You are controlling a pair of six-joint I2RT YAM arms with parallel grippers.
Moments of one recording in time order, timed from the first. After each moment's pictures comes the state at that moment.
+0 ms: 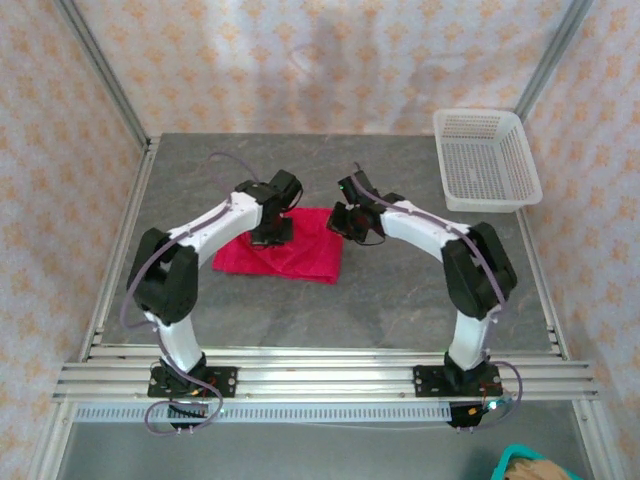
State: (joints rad) left arm -0.45 1.77 1.39 -0.99 -0.12 -0.59; right arm 0.59 1.87 1.32 -0.44 -0.20 0.92
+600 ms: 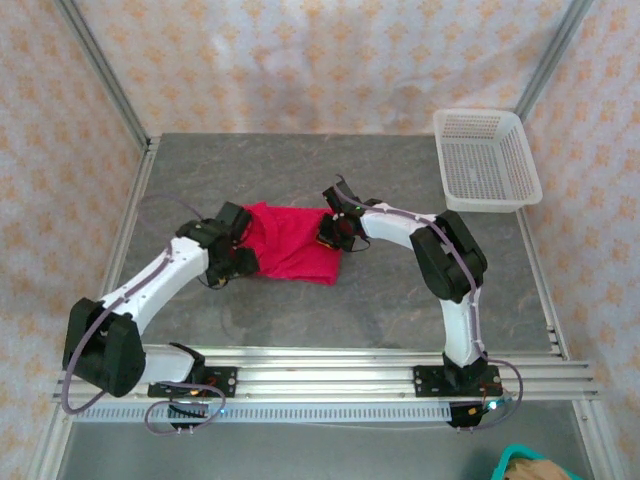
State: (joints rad) left arm -0.31 1.32 0.98 -0.99 -0.08 -0.71; right arm 0.61 2.04 1.38 -0.41 -0.24 0.97
